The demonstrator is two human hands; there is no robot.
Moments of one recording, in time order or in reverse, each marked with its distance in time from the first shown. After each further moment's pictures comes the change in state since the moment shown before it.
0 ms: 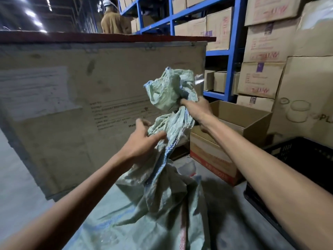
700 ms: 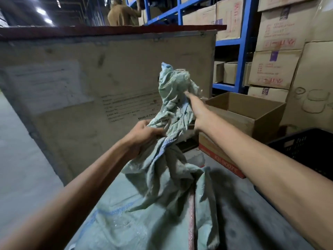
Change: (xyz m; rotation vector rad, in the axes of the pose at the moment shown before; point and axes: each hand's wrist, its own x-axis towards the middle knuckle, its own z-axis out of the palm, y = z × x) left_hand -0.004 -0.010 -0.016 -0.339 -0.141 -0.123; right_hand -0.027 0.002 0.034 0.627 -0.314 0.454
